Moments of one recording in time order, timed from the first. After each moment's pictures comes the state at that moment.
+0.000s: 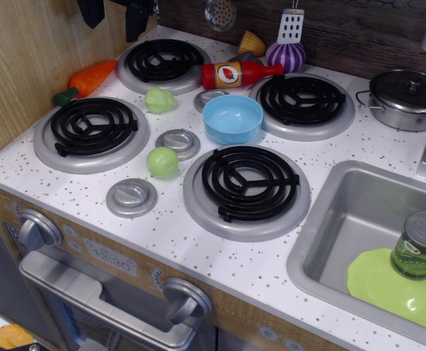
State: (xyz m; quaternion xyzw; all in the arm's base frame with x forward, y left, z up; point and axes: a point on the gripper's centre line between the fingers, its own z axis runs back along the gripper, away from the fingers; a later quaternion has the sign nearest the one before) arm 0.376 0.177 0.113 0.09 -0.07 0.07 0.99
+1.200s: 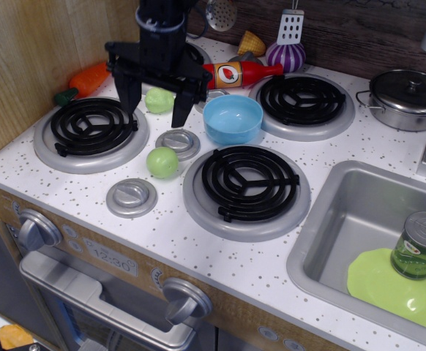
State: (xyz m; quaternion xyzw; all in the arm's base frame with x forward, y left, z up) arm 0.308 0.072 0.069 0.09 -0.07 0.12 0.99
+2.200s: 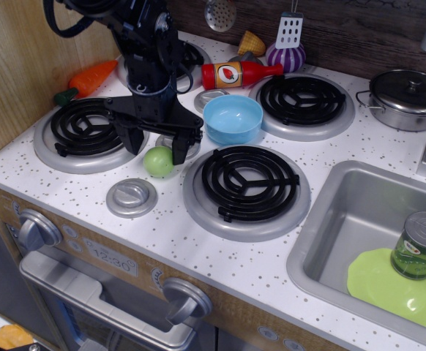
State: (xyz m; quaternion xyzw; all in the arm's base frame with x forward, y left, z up) arm 0.308 0.081 0.017 0.05 -0.11 0.13 0.98
